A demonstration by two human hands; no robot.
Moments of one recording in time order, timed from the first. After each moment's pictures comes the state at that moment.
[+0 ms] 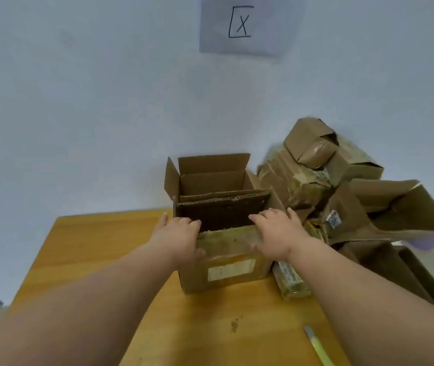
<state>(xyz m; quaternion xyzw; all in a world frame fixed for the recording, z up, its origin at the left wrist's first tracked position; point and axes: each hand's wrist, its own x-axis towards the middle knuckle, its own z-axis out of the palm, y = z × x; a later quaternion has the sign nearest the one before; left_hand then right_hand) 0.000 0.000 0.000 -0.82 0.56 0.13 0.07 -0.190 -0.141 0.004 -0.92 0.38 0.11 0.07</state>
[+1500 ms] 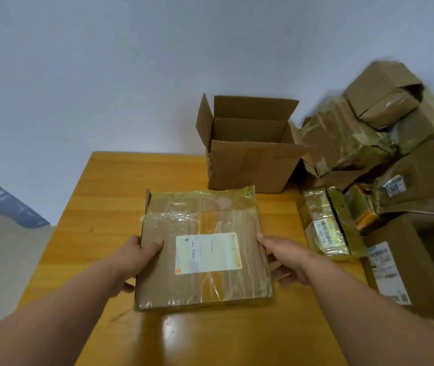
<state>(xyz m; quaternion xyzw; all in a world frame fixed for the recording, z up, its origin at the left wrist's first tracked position) 0.048 0.166 -0.099 -0.83 0.04 0.47 -0.29 -0.183 -0.059 -0.100 -0.60 0.55 0.16 0.56</state>
